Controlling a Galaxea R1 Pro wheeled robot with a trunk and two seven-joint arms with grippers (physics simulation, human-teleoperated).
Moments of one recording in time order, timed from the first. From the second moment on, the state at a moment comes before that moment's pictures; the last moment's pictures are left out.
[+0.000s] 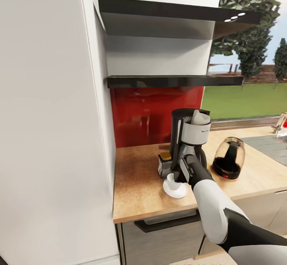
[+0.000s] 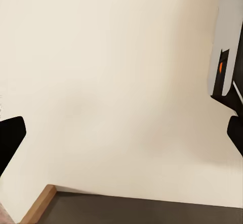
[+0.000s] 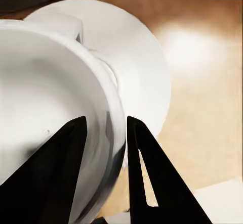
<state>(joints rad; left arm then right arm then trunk) 0.05 0.21 0.09 0.02 -0.12 -0.05 0.07 -1.01 0.17 -0.40 -0.50 0.37 1.00 -0.10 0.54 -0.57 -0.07</state>
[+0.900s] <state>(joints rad) 0.05 0.21 0.09 0.02 -0.12 -0.05 0.07 -1.01 0.17 -0.40 -0.50 0.36 0.97 -0.10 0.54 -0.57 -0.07</state>
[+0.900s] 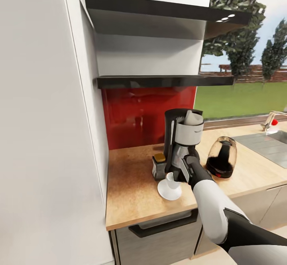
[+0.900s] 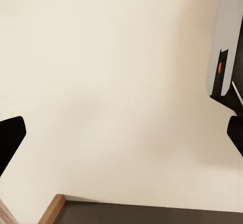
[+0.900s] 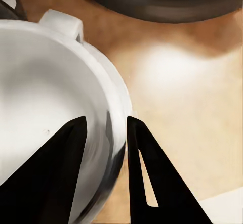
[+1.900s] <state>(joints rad) 0.05 0.21 0.09 0.02 -0.12 -0.05 0.07 -1.00 0.17 -0.40 -0.45 0.37 0.87 -0.10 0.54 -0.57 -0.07</state>
